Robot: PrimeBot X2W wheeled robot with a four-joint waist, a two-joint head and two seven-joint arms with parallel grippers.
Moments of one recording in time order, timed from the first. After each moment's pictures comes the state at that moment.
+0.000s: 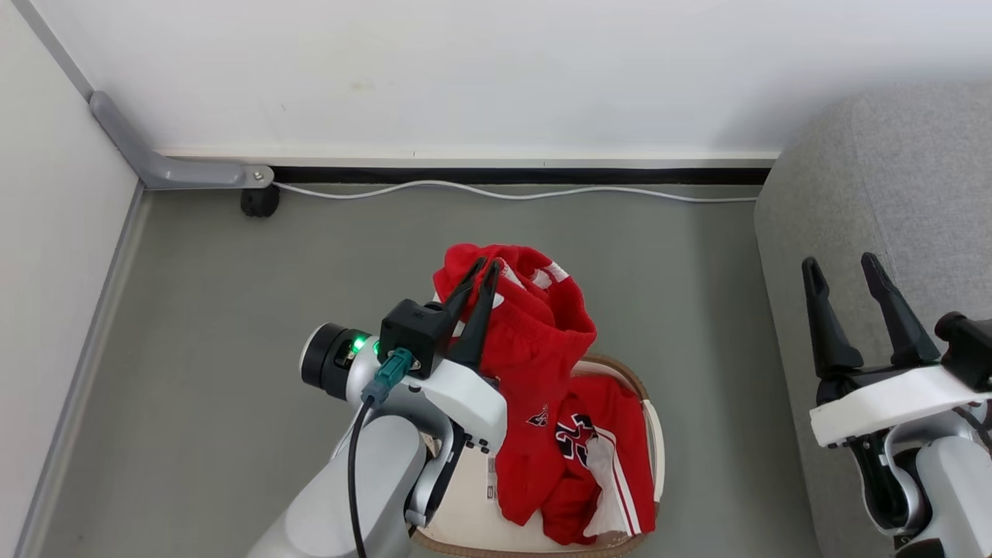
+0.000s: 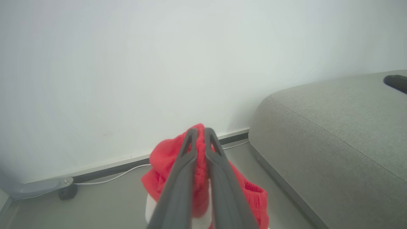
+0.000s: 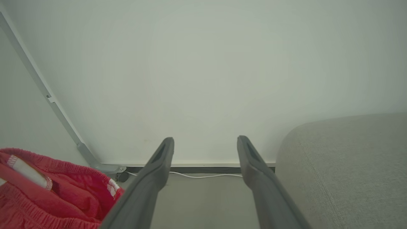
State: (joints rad) left arm -0.52 0.04 -0.68 0.49 -0.44 0.18 -0.25; right arm -0.31 -0.24 0.17 0.33 0.46 0.13 -0.26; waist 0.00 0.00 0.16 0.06
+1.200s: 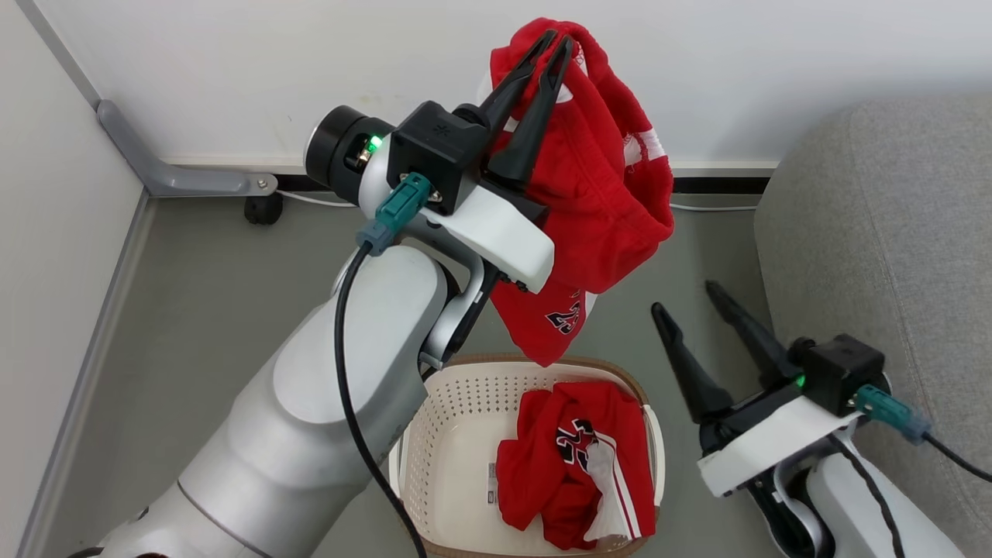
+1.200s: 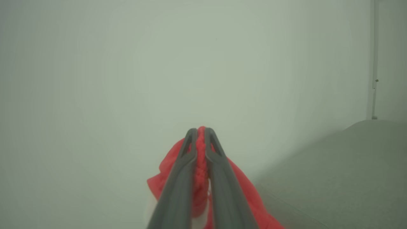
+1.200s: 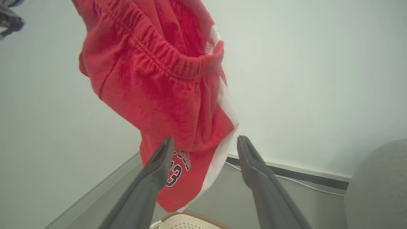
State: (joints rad) left arm -0.85 0.04 -0.68 0.35 -0.44 0.12 -0.20; right arm -0.32 -0.23 0.45 0.27 0.47 0.13 -0.26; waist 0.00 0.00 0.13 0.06
